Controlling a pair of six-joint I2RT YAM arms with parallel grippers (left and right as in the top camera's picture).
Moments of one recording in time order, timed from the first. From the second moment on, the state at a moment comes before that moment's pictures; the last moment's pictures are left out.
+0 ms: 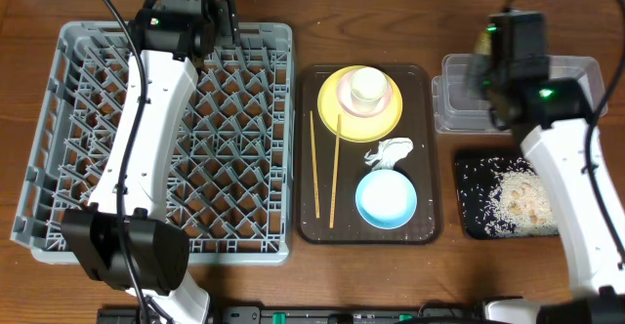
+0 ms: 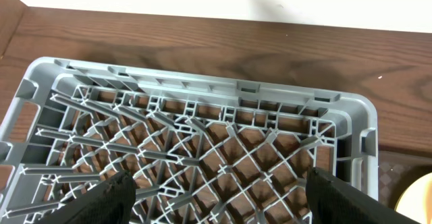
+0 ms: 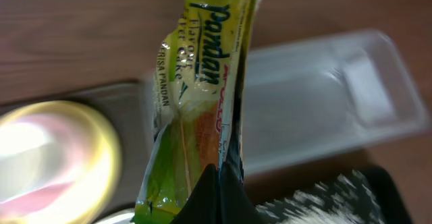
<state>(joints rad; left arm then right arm) -0.13 1.81 1.84 -0.88 -0.29 -0.17 0.09 1.52 1.42 -0.81 0.31 0.27</state>
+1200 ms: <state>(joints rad) -0.13 1.81 1.84 -0.86 -0.29 -0.17 0.37 1.68 1.40 -0.94 -0.05 0.31</state>
